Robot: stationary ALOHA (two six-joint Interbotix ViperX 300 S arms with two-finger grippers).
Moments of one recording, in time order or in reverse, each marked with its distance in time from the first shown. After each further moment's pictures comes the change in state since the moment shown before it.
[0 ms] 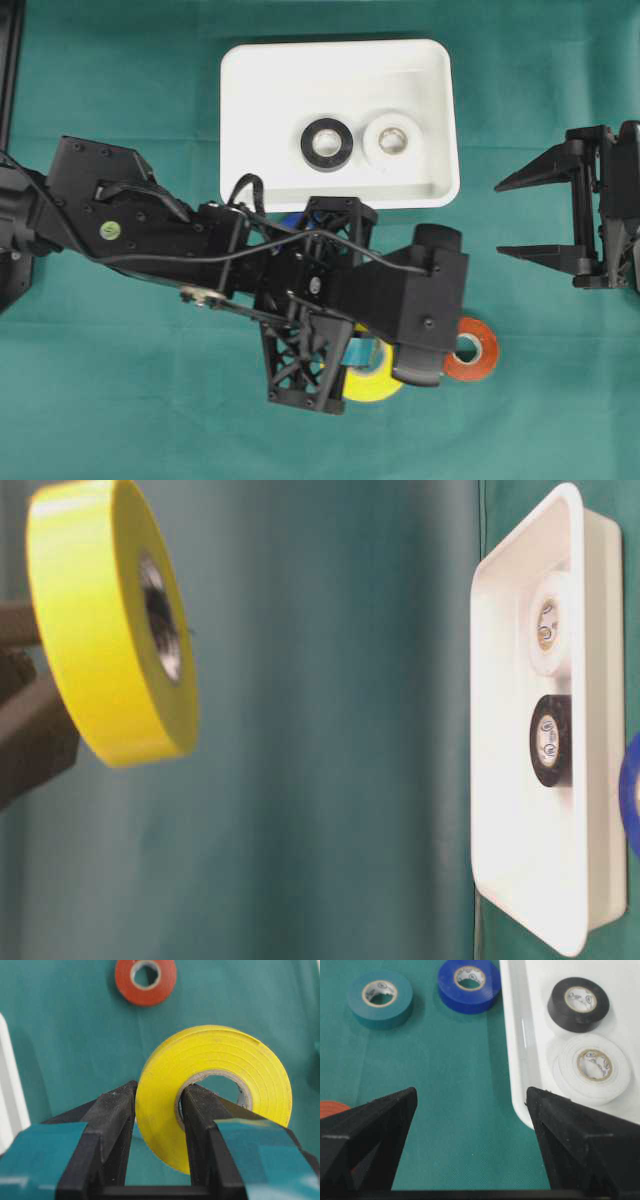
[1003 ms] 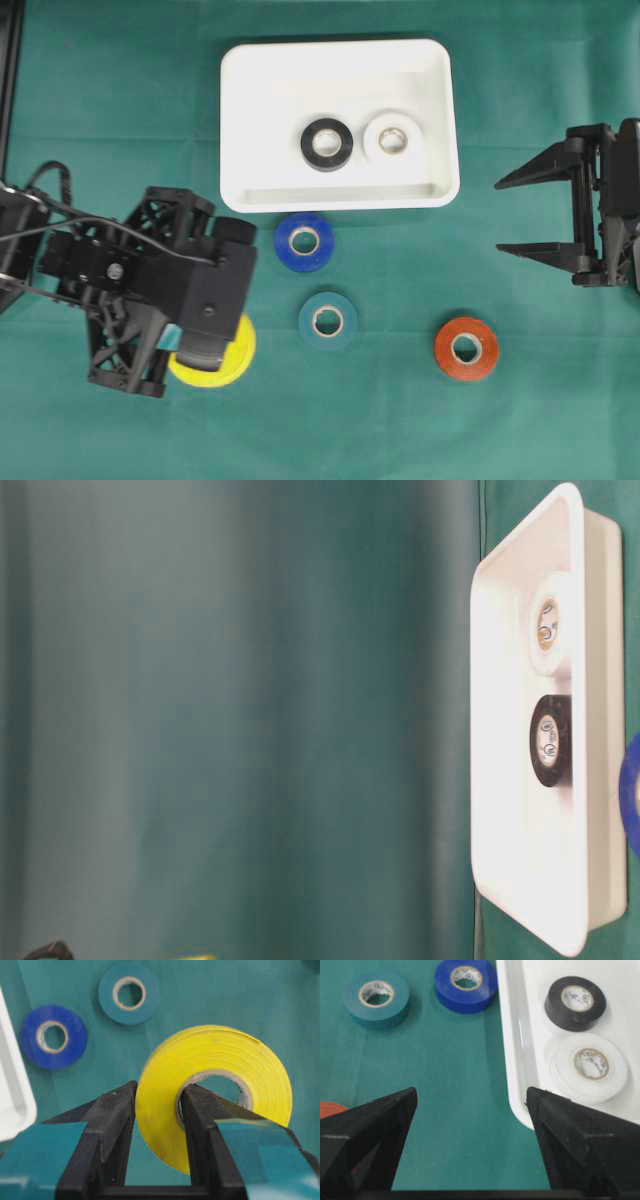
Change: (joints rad) left arm -0.044 -0.387 0.494 -0.003 -0.057 -0.006; right arm -0.006 0.000 -0.002 0.000 0.002 0.000
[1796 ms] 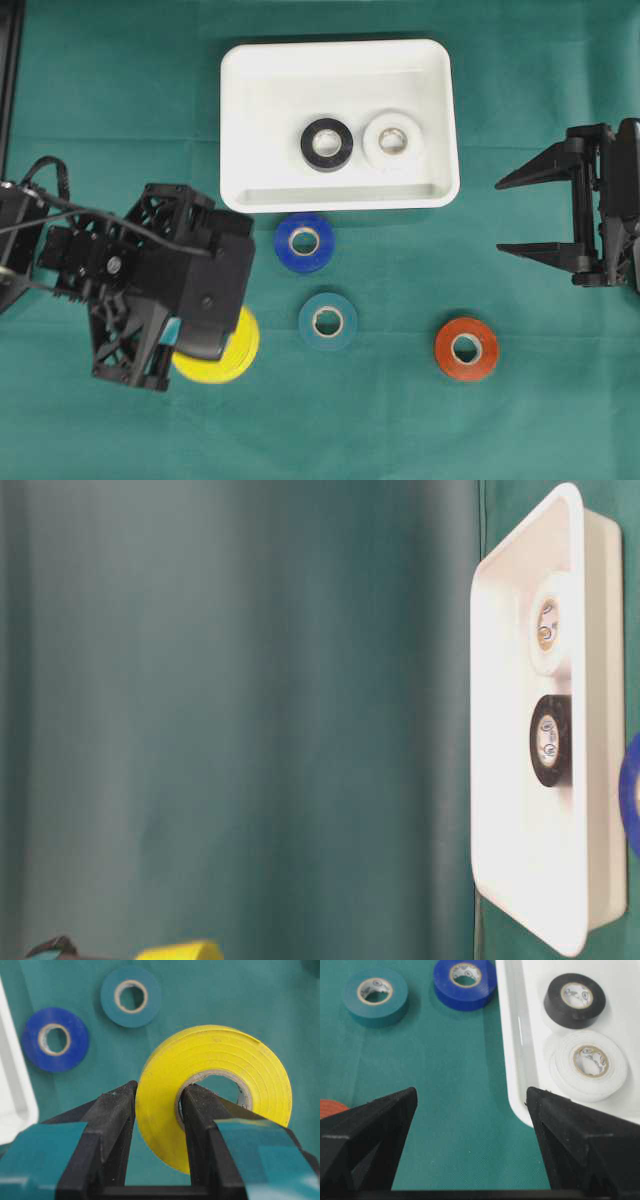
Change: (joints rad) left arm 0.023 0.005 0.006 -0.002 -0.026 0.000; right arm -0.003 0.000 -0.002 0.000 0.008 0.000
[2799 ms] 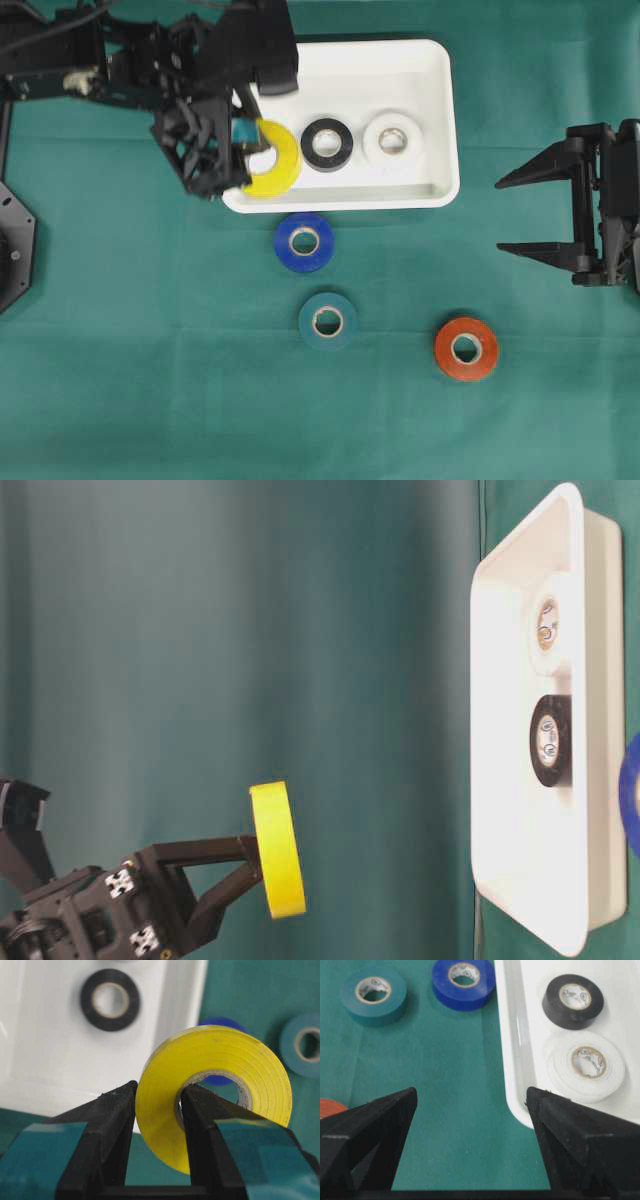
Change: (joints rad) left arm 0.451 0.072 0.002 0.000 -0.075 0.006; right arm -0.002 0.000 0.000 -0.011 -0.002 -0.002
